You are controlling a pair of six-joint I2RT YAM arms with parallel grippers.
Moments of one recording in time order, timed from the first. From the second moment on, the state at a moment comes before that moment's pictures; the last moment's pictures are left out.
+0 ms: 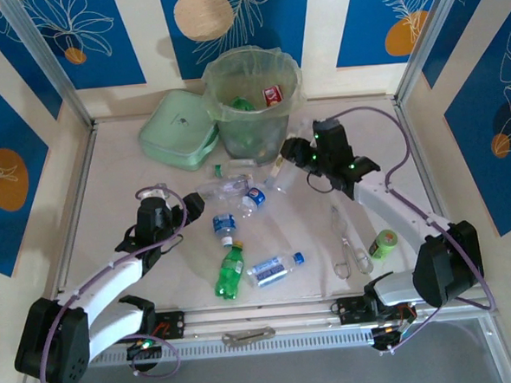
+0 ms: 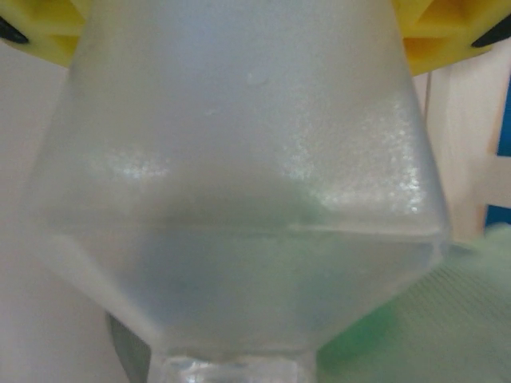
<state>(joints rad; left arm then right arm) -0.35 1.04 0.39 0.12 0.02 -0.75 0.42 1.36 1.09 -0.29 -0.11 0.81</state>
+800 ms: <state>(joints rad) -0.35 0.97 0.36 0.10 0.00 -0.73 0.34 1.85 1.89 -0.11 -0.12 0.56</state>
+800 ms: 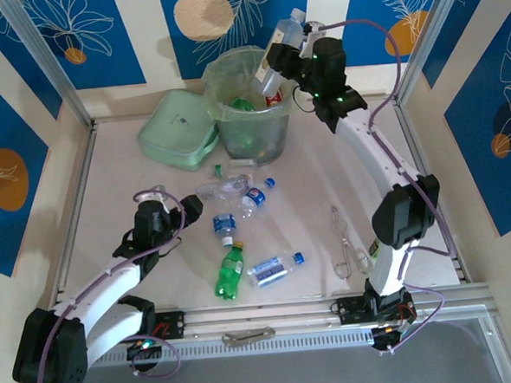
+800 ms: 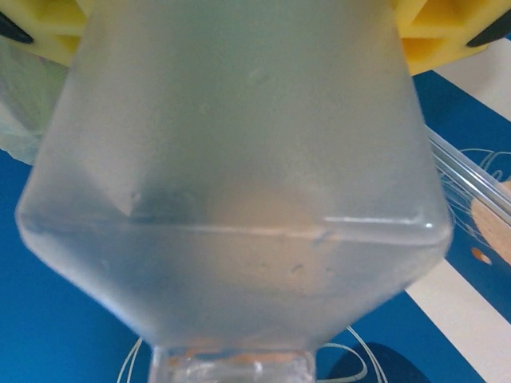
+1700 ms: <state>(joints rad) -0.34 0.95 0.36 0.09 0.00 -0.73 0.40 2.22 2.40 -0.48 -0.19 0.49</state>
